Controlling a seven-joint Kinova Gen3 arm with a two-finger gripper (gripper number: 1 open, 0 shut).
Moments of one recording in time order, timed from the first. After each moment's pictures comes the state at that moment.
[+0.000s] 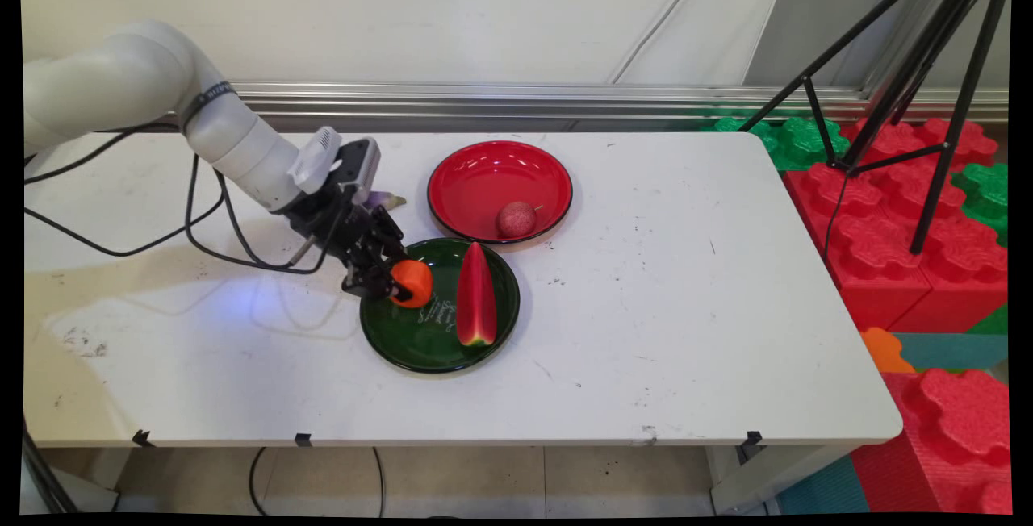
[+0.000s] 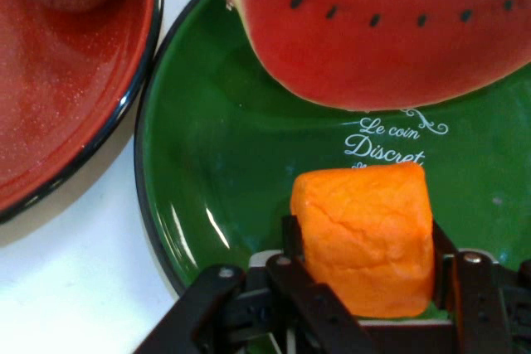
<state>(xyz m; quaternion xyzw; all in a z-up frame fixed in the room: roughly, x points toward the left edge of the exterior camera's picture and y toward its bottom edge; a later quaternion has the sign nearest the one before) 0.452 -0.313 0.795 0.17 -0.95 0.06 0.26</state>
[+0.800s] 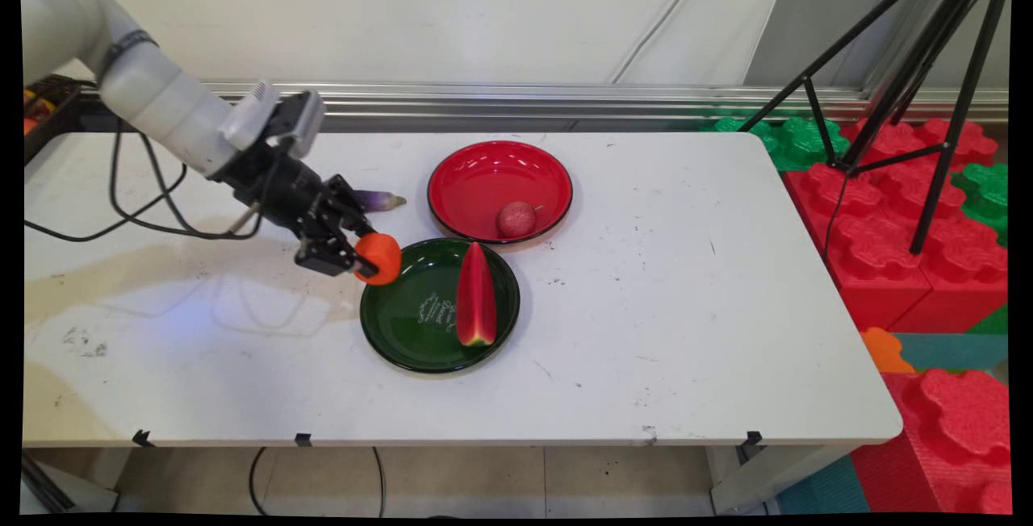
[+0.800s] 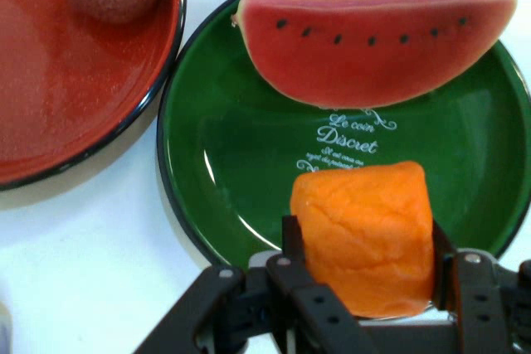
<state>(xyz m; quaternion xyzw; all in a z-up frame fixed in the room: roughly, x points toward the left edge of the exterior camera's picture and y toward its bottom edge) 0.488 -0.285 0.854 0.19 -0.94 0.06 0.28</state>
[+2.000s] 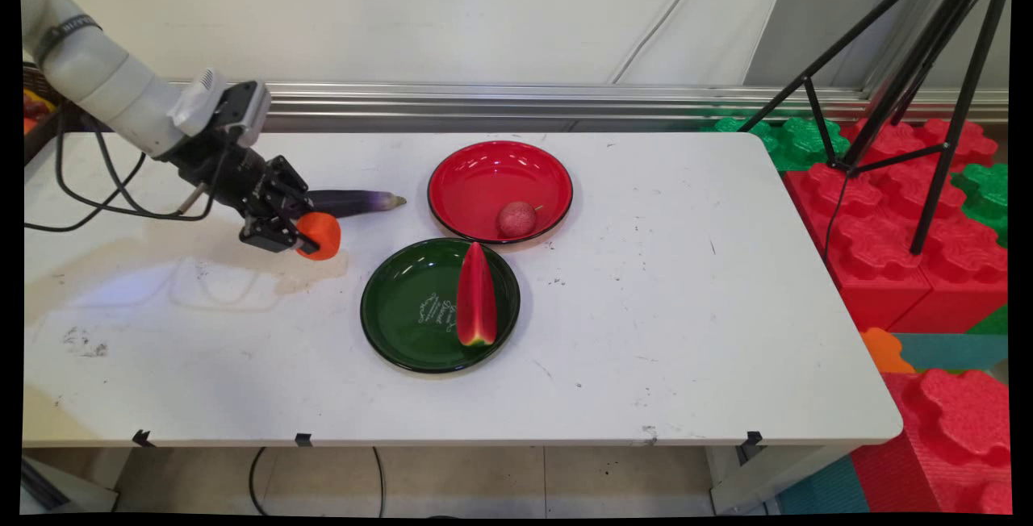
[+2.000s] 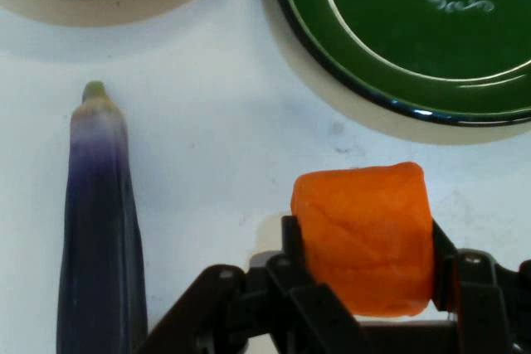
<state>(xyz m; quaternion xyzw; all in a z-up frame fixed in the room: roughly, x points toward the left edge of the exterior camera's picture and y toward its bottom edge) 0.564 -0.288 0.852 0.21 -0.95 0.09 0.21</state>
